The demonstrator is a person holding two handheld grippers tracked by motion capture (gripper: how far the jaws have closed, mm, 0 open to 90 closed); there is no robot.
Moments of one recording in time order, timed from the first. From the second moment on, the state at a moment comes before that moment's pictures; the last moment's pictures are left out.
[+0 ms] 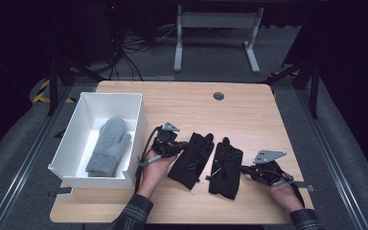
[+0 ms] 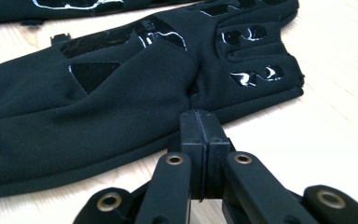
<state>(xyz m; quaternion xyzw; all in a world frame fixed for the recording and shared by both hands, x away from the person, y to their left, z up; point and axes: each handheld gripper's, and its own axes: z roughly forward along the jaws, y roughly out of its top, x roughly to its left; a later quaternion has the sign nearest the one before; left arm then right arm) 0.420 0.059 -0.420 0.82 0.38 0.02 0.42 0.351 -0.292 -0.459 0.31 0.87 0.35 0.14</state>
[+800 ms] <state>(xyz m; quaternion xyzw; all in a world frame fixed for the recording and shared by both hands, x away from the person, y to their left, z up) 0.418 0.034 -0.393 0.81 0.35 0.00 0.47 0.358 -0.259 -0.461 0.27 0.88 0.37 0.12</state>
